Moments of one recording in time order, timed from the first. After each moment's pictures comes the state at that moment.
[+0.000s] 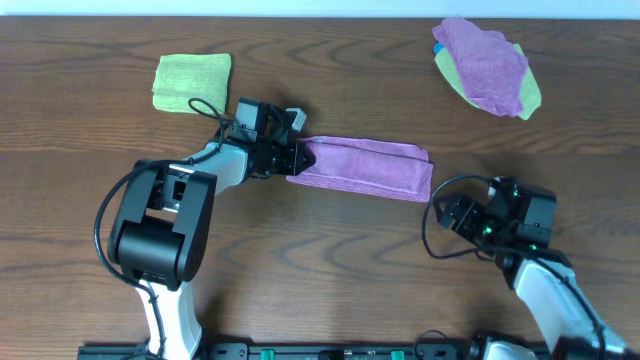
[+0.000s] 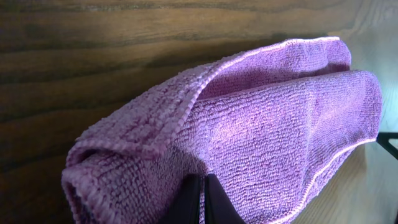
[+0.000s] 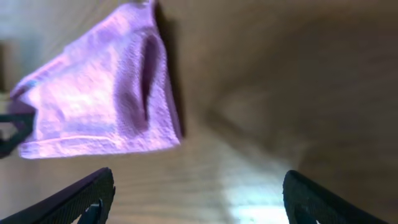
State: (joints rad) left arm -0.27 2.04 1.09 -0.08 0.68 -0.20; right arm -0.21 1.29 0.40 -0.07 -0.48 0.42
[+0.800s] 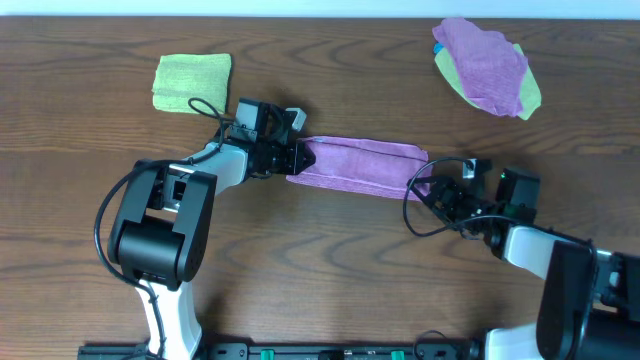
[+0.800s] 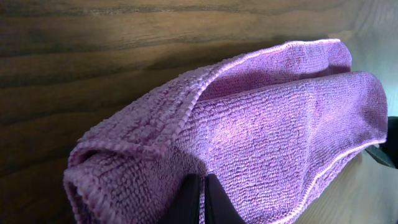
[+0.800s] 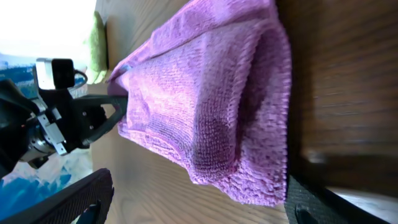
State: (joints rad) left arm -0.27 2.04 1.09 -0.07 0.68 -0.20; right arm -0.17 1.64 0.46 0.23 -0.85 0.56
